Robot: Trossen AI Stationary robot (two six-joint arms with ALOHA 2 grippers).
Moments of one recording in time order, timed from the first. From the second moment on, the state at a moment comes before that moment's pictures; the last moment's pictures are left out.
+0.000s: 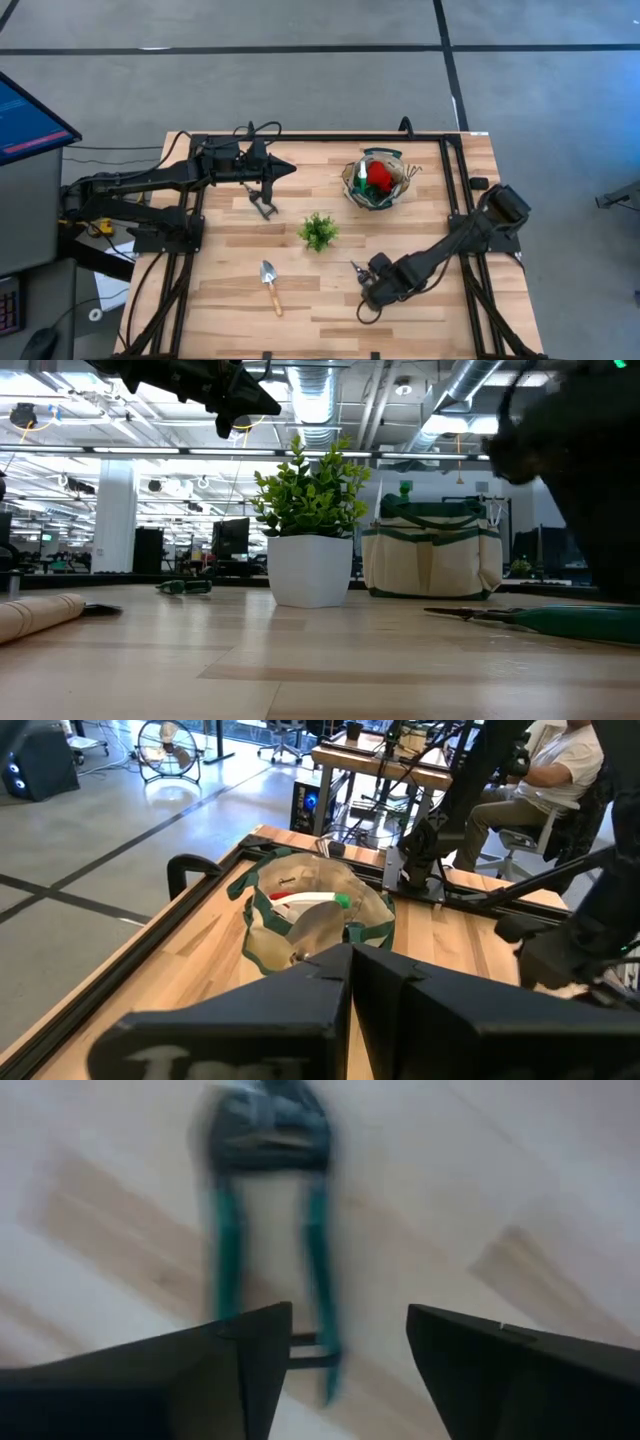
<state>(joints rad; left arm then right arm) 0.32 1.07 0.76 0.09 0.11 -0.11 0.58 1.80 1.13 -0.80 0.07 1.51</state>
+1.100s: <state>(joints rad) 0.32 1.07 0.76 0.07 0.11 -0.11 0.59 1.88 1.23 -0.83 0.11 1.45</state>
